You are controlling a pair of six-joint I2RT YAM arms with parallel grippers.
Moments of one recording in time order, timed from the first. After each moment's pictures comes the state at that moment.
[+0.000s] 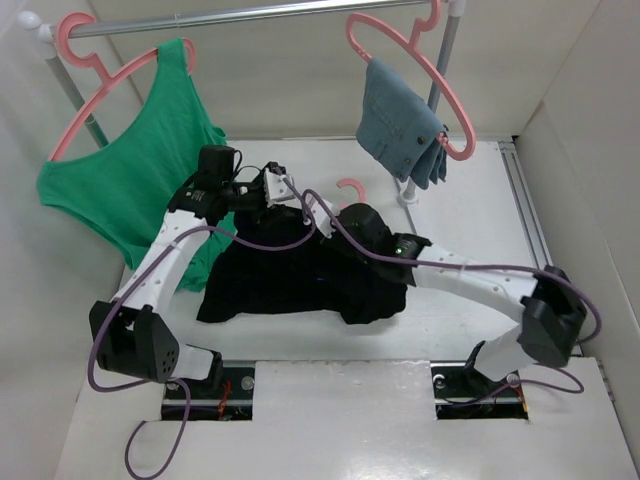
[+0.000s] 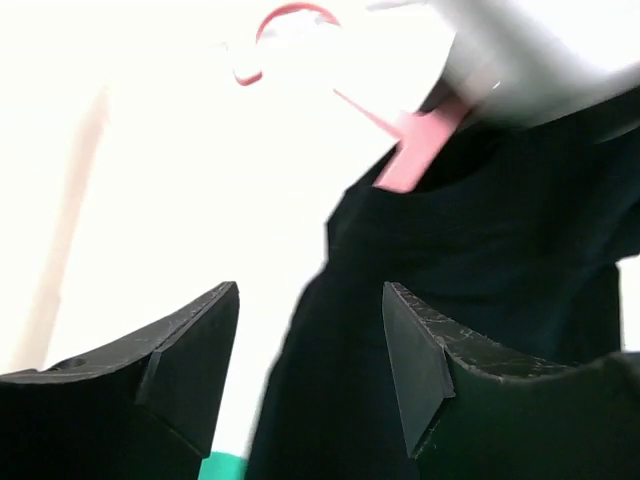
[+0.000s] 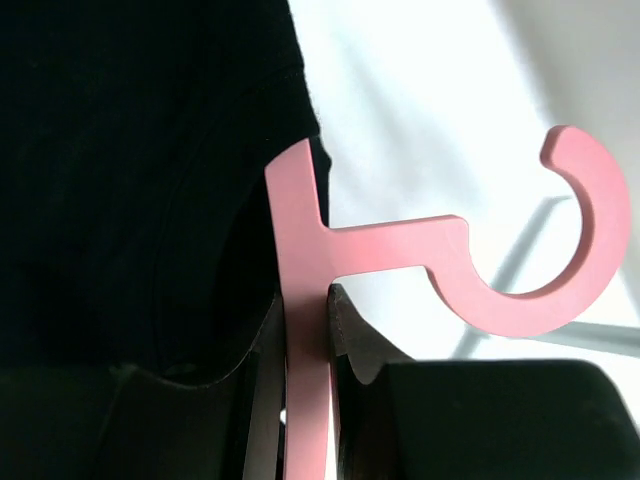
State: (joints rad) left arm -0.23 1.37 1.23 -0.56 0.84 0.91; right arm 0.91 1.54 1.13 -0.15 0.26 -0.39
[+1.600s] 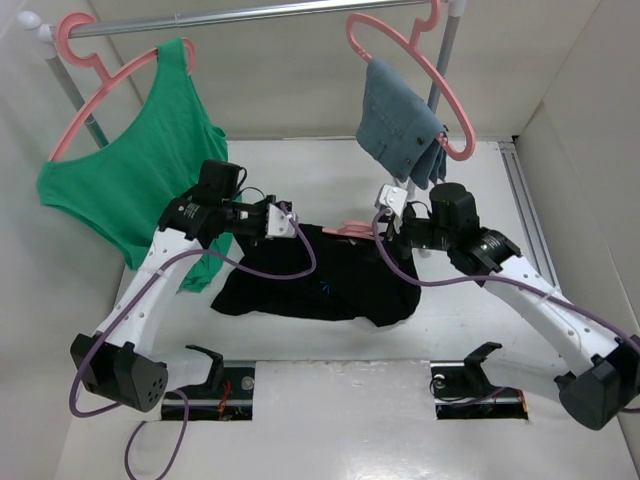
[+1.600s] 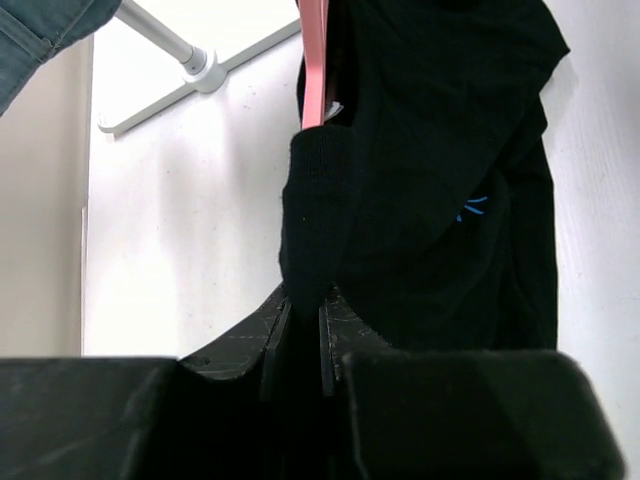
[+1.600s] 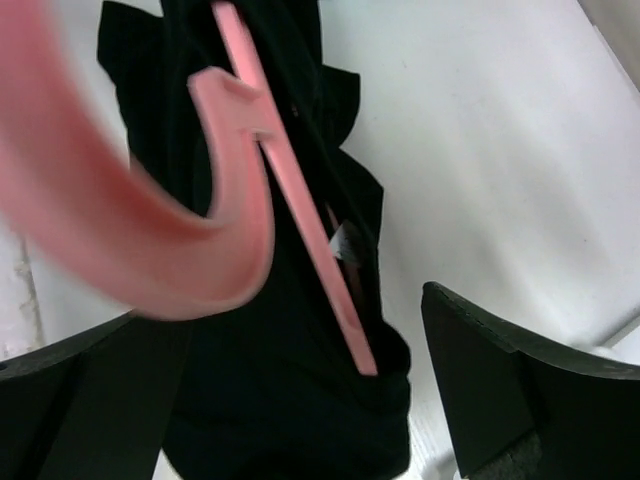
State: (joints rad) left arm -0.33 1.23 1.27 -0.87 0.88 1.20; right arm 0.56 1.09 1.02 -0.38 -0.51 -0.42
